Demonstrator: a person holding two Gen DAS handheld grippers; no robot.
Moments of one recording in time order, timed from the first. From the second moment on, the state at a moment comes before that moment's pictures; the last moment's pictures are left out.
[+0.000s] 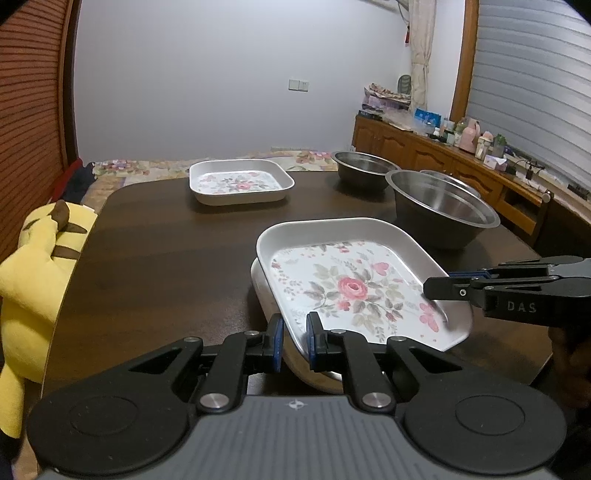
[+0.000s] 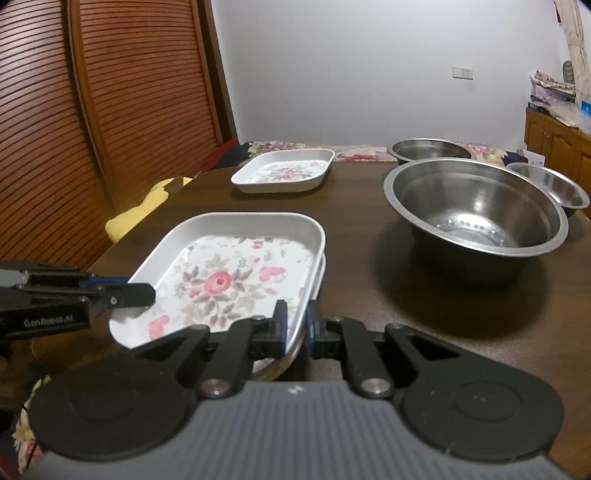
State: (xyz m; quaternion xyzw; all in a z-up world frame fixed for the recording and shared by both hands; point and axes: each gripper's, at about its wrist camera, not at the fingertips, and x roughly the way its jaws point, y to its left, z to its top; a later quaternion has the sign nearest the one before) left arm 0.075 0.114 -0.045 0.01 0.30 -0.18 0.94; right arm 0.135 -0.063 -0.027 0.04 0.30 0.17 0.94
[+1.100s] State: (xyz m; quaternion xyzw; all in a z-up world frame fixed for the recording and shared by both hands) left arm 0.102 0.126 -0.023 0.01 0.29 -0.16 0.94; right arm 0.144 -0.076 0.001 0.06 0.27 0.19 0.94
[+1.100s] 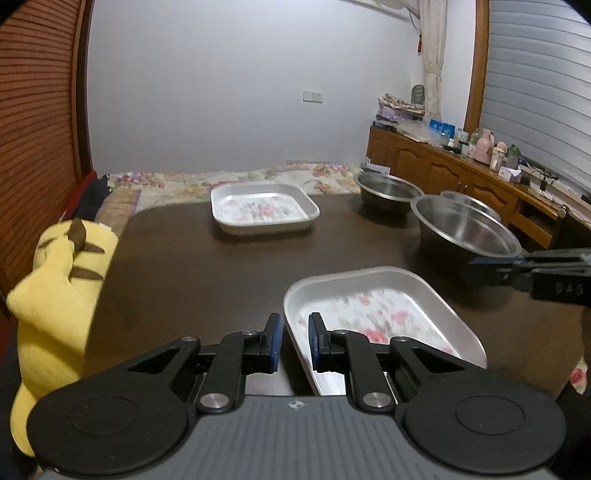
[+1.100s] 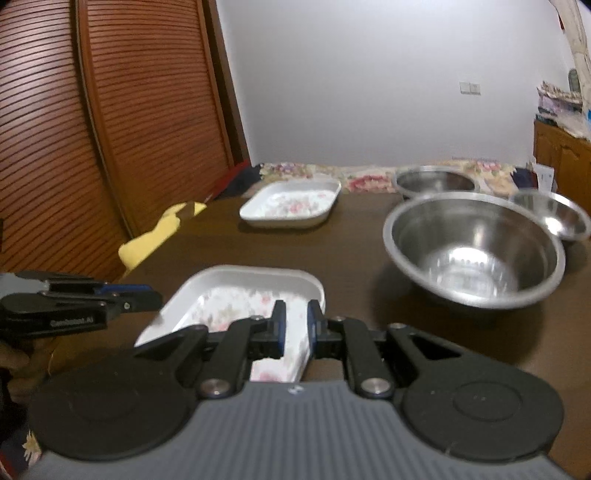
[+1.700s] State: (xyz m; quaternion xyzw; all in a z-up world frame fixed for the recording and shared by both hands) left arm 0.225 0.140 0.013 0.00 0.28 -0.12 0.95; right arm 0.270 -0.069 0.062 0.03 0.28 0.23 0.93
